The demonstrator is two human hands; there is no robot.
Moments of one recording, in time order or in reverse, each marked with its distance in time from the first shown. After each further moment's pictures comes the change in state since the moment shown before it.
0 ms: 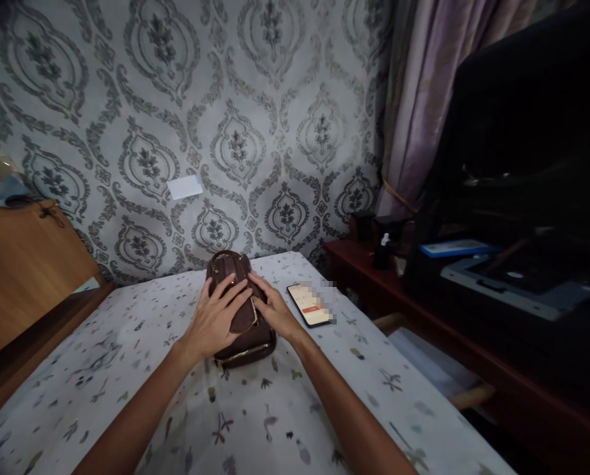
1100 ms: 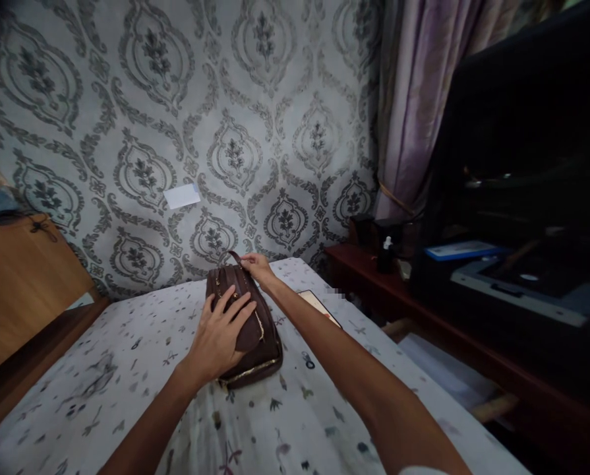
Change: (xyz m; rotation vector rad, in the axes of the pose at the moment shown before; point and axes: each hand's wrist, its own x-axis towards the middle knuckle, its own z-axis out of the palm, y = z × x) left_hand 0.002 -0.001 0.010 0.006 -0.021 -0.042; right_hand 0.138 0.047 0.017 0.154 0.122 0.212
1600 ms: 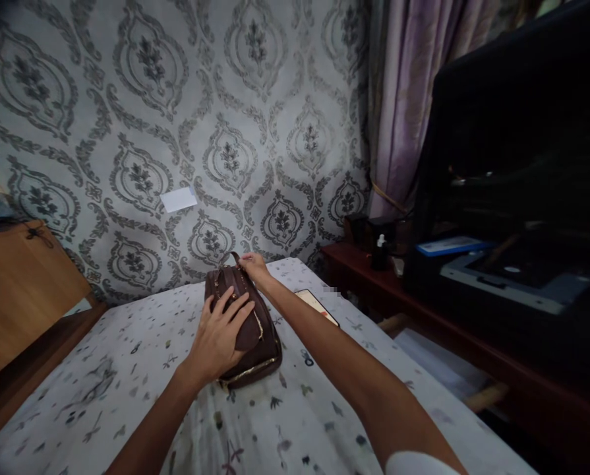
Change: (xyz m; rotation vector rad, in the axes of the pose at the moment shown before) left_hand 0.000 0.003 -0.006 0.028 -0.042 -0.022; right_hand 0.002 -0.007 0.007 0.138 0.120 0.110
